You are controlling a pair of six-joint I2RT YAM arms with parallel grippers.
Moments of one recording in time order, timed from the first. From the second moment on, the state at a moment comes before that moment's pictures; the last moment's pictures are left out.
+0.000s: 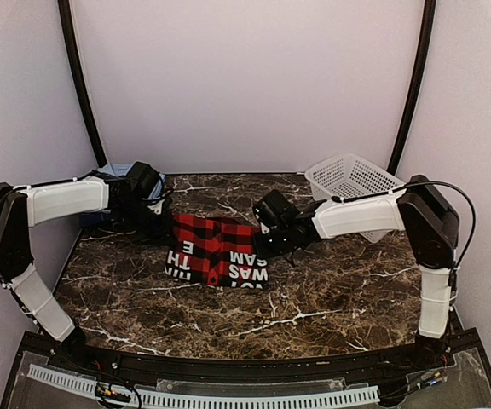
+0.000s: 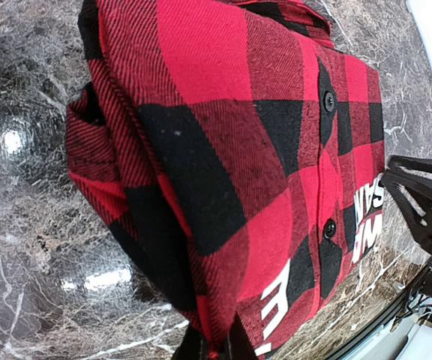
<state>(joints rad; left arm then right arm) -0.42 1.63 1.17 -0.70 0.31 -0.47 0.89 1.99 1.35 -0.32 0.12 0.49</state>
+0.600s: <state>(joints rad) -0.41 1.60 1.45 -0.80 0.41 -0.41 0.92 2.23 1.56 -0.23 0.07 0.52</state>
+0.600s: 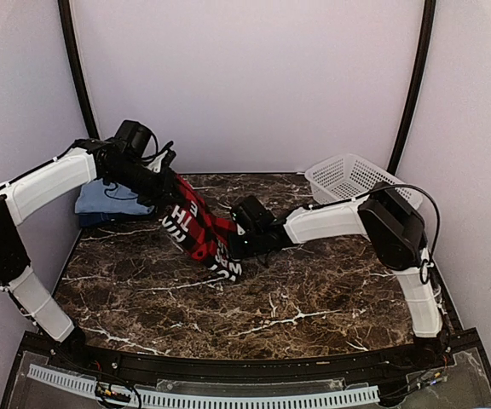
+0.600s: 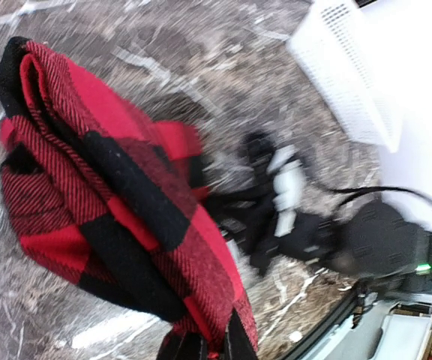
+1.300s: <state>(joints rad) -0.42 1.78 1.58 -0.63 0.65 -0.46 0.96 2.54 1.80 0.26 -0.36 0.83</state>
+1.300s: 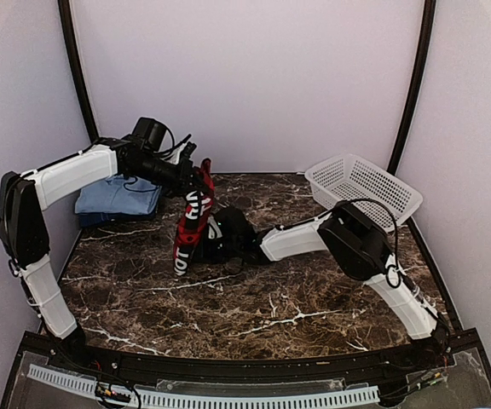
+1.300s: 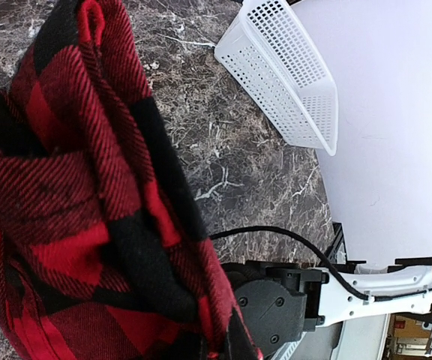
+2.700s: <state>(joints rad) -0.80 1.94 1.58 -0.52 0.24 -0.65 0.66 1.57 0.92 -0.07 -0.05 0.62</state>
